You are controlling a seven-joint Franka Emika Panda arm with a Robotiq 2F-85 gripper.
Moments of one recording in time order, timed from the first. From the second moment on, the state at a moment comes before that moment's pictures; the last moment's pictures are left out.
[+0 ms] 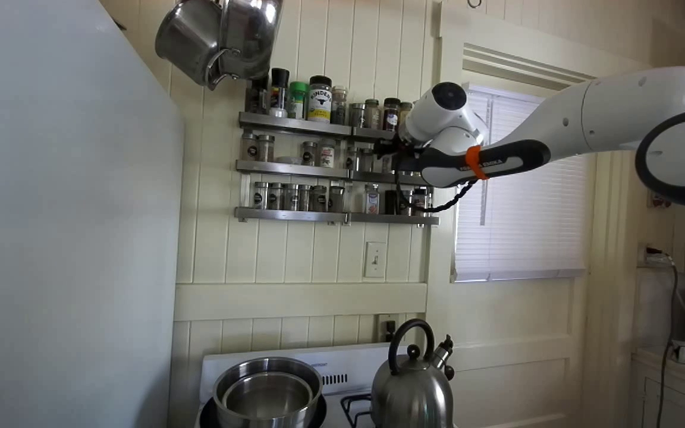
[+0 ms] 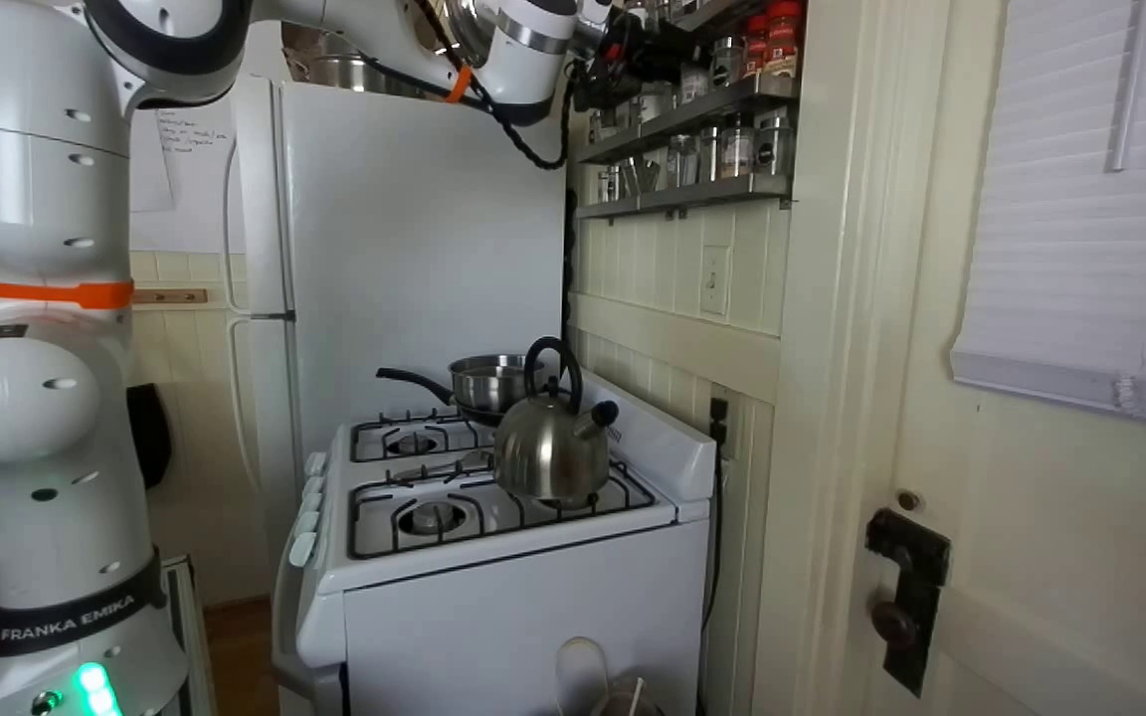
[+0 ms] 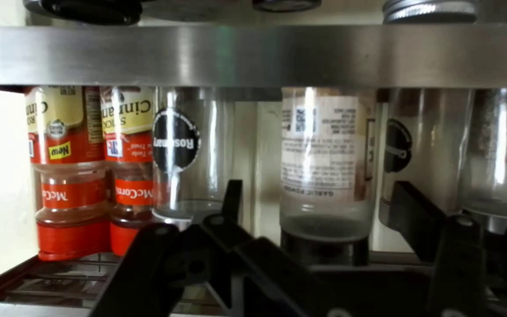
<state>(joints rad) -0.05 0.10 -0.02 -1.42 -0.90 2.75 0.89</state>
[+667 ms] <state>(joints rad) -0.05 0.13 0.01 -1.38 -0.77 2.70 0.78</state>
